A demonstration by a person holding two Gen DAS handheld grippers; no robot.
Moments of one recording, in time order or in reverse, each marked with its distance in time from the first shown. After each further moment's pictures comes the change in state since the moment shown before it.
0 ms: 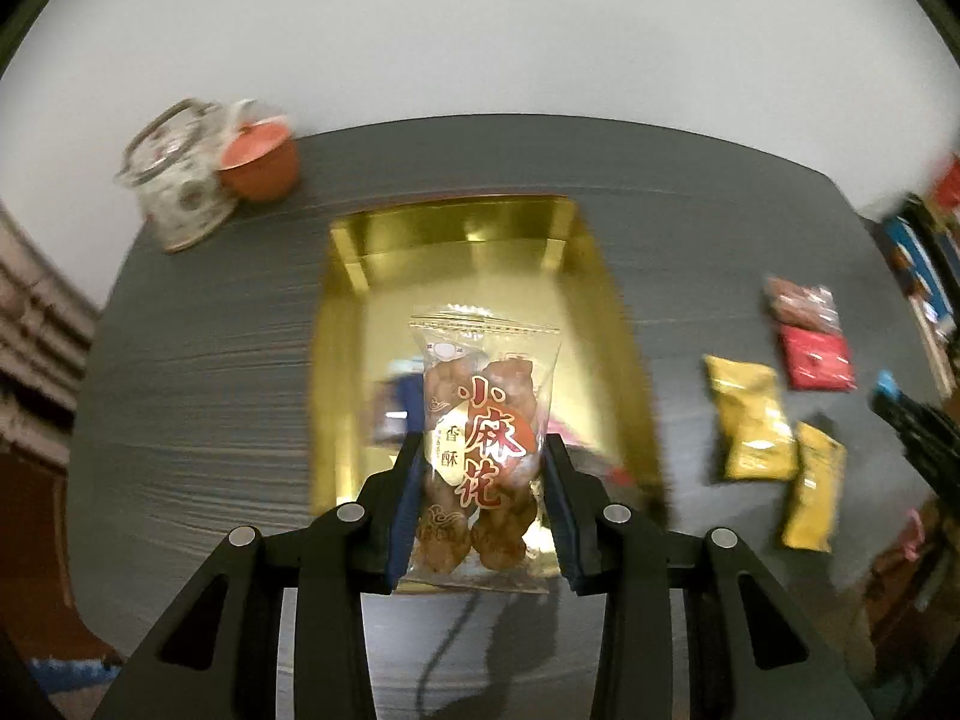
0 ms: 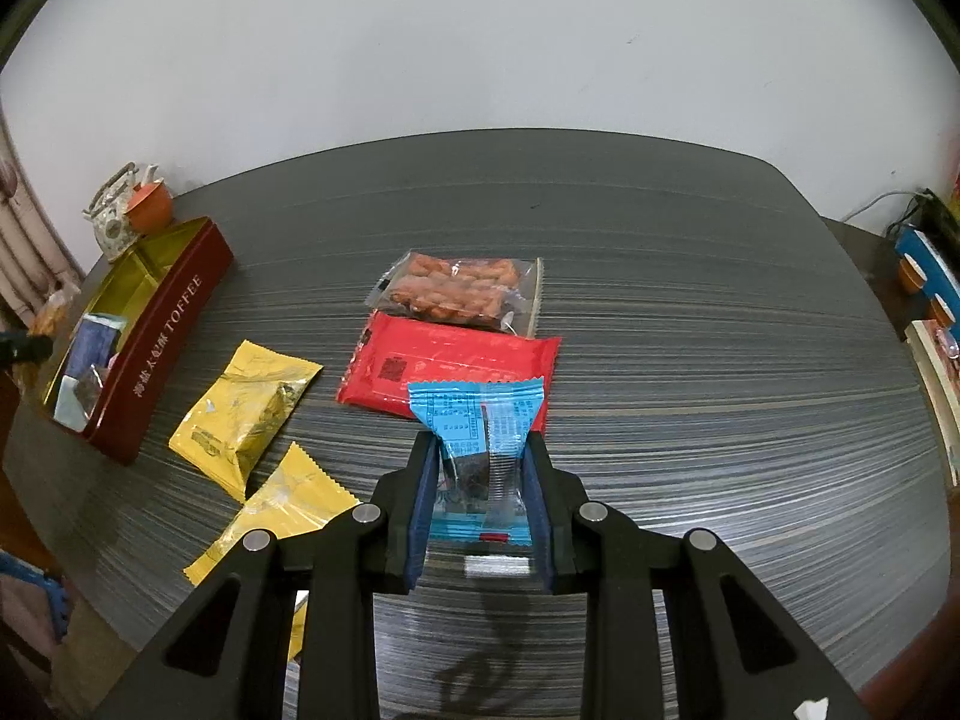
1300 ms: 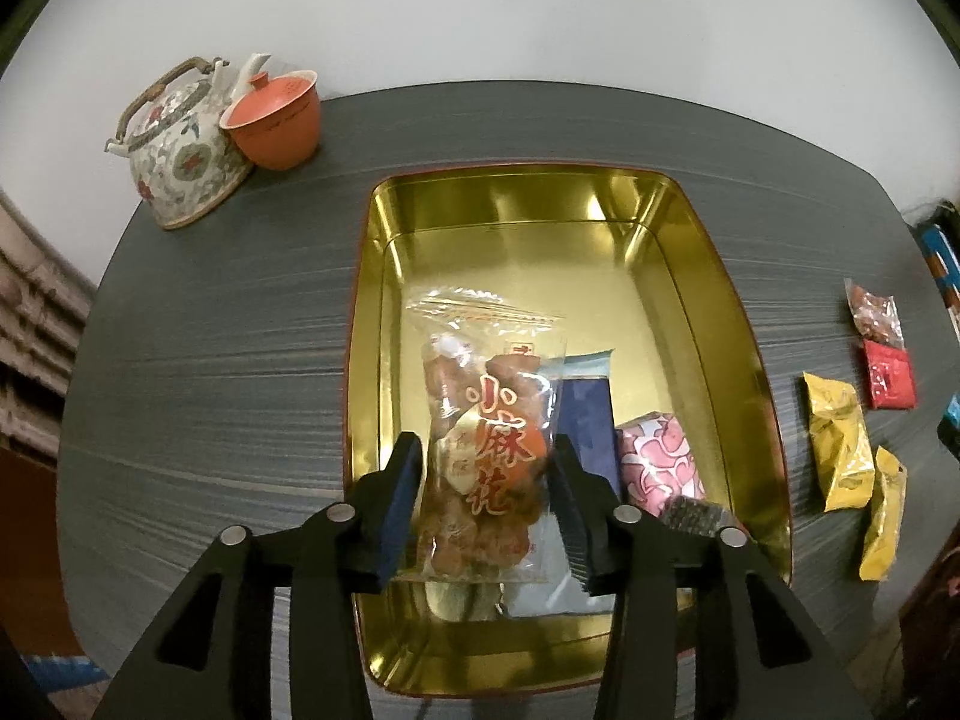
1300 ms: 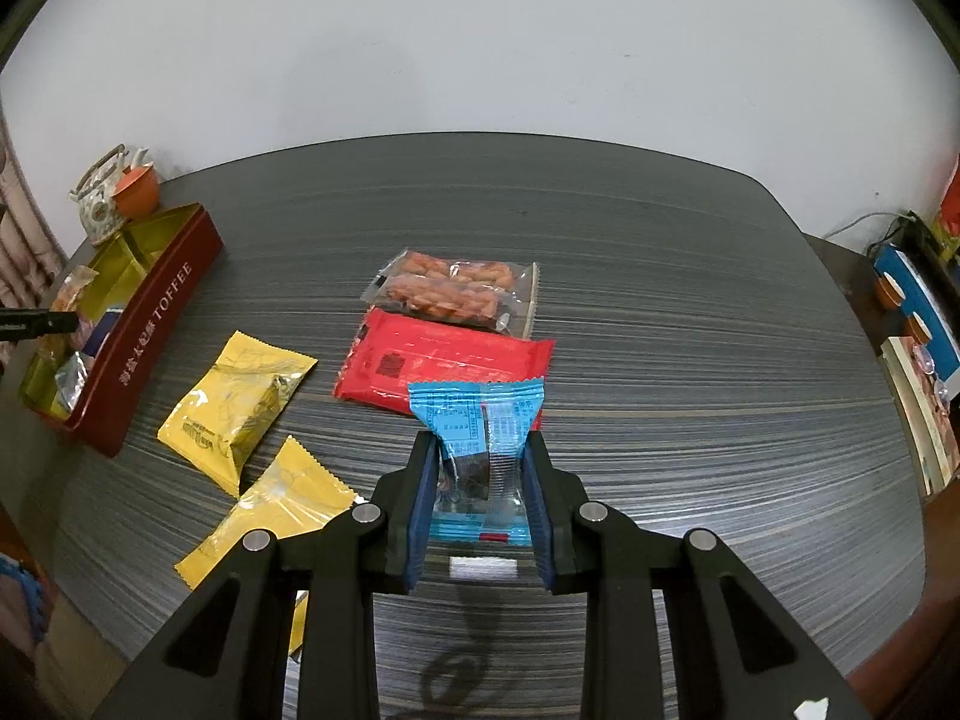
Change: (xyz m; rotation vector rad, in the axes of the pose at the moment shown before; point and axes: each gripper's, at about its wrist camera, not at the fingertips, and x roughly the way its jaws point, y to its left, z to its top) left arm 0.056 0.019 0.011 -0.011 0.050 0.023; right arm -0.006 0.017 -0.002 -0.041 -0.001 -0.071
